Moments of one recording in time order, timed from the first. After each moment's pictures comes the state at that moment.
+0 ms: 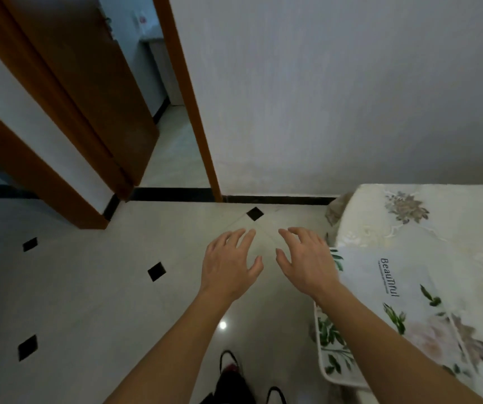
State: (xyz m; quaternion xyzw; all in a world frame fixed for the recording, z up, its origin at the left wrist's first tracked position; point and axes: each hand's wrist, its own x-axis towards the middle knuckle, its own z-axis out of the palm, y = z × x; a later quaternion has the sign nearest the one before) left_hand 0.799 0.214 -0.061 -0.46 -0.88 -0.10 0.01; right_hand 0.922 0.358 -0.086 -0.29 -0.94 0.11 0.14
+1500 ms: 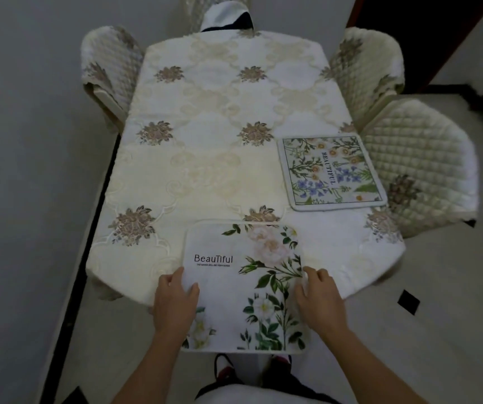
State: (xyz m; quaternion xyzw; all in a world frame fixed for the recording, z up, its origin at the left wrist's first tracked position) left_hand 0.854 0.532 -0.176 -0.81 -0.51 -0.04 -0.30; right_hand 1.036 0.301 -0.169 -0.95 -0.22 0.15 0.17
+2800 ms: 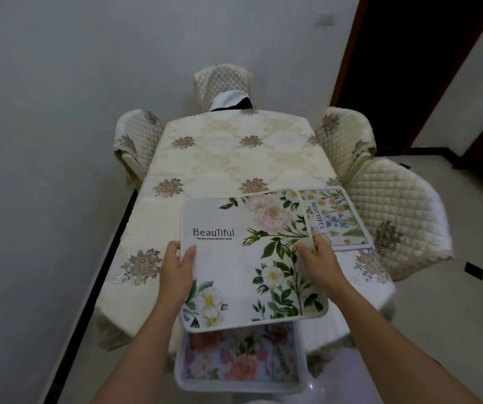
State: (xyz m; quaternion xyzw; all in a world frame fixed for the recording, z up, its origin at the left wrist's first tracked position) left_hand 0.916 0.557 -0.047 -0.71 -0.39 -0.27 -0.51; right_hand 1.115 0.348 -0.050 -0.81 -0.15 0.19 0.54
